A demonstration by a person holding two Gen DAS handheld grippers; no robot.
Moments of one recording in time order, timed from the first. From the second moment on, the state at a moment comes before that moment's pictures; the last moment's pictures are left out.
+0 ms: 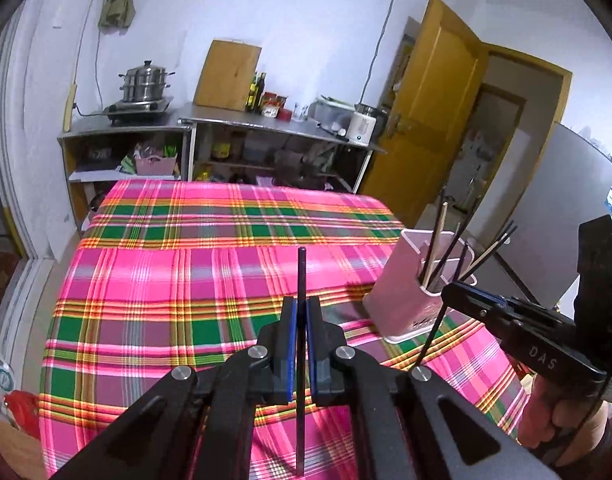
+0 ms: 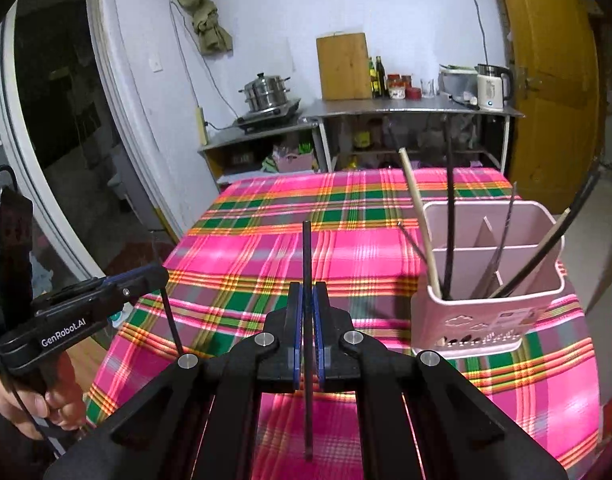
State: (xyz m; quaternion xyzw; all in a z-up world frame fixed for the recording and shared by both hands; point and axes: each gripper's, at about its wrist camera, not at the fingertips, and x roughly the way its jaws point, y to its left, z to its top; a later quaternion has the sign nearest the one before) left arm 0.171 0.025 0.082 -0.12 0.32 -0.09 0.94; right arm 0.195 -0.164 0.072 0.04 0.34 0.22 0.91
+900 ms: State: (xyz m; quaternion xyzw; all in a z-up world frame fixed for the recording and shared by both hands) left arm 0.178 -0.012 0.114 -0.11 0.31 -0.14 0.93; right arm 0.162 -0.205 0.107 0.04 0.30 0.20 0.93
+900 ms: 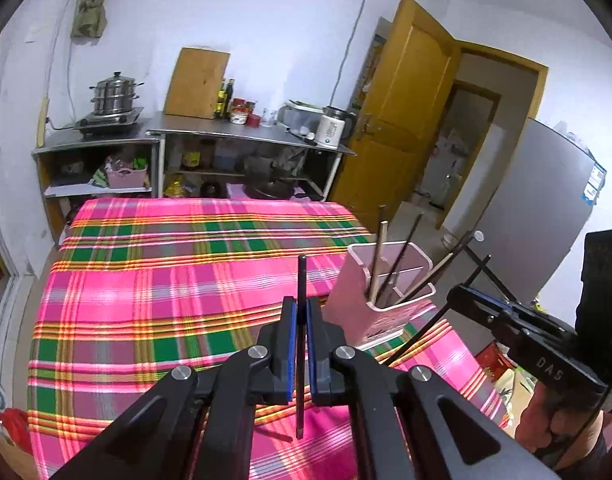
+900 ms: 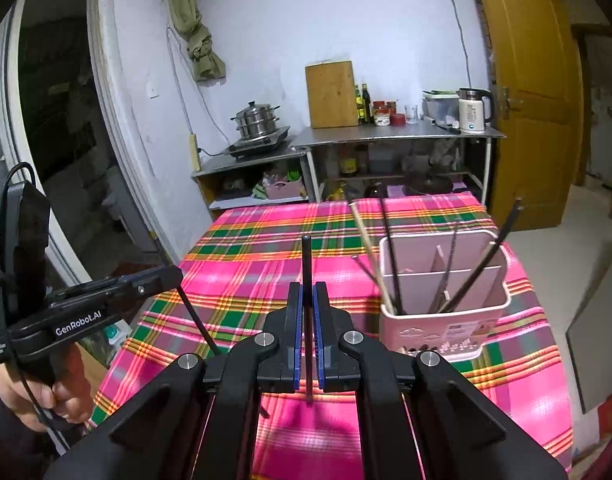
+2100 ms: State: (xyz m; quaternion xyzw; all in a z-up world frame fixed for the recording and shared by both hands) left arm 0.286 -0.127 0.198 -0.09 0.25 -0.21 0.94; right arm 0.212 -0.292 0.187 0.08 0.20 0.11 0.97
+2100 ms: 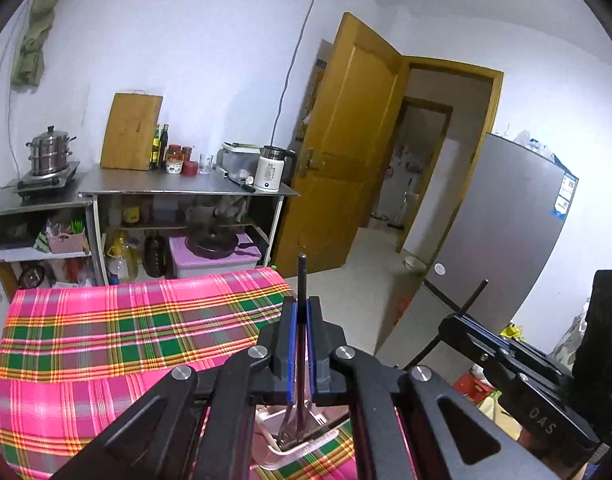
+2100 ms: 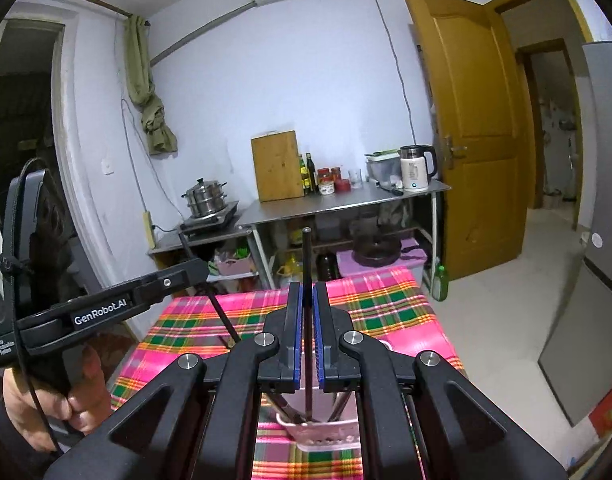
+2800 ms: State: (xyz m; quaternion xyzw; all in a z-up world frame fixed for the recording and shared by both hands) left arm 0.289 -0.131 0.132 -0.07 0.29 -0.22 0.93; right arm 0.231 -0.284 0.105 0.08 0.27 0.11 0.95
